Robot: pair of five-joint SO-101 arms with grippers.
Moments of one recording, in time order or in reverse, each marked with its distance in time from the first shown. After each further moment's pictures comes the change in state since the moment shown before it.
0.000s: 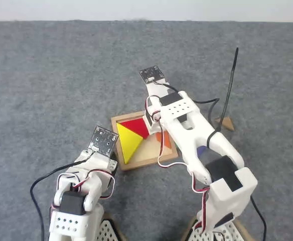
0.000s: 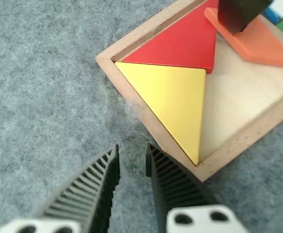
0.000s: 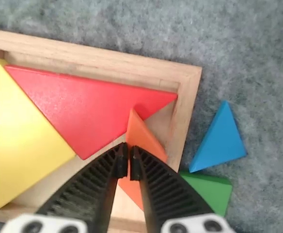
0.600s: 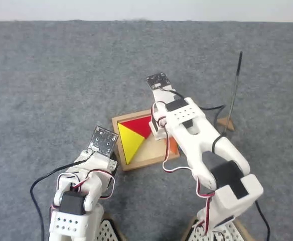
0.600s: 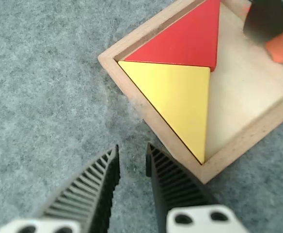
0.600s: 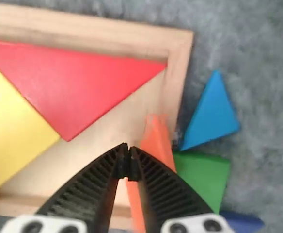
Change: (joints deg) left arm 0.0 0.0 0.0 0.0 0.0; right arm 1.2 -5.6 8.2 -2.5 0.4
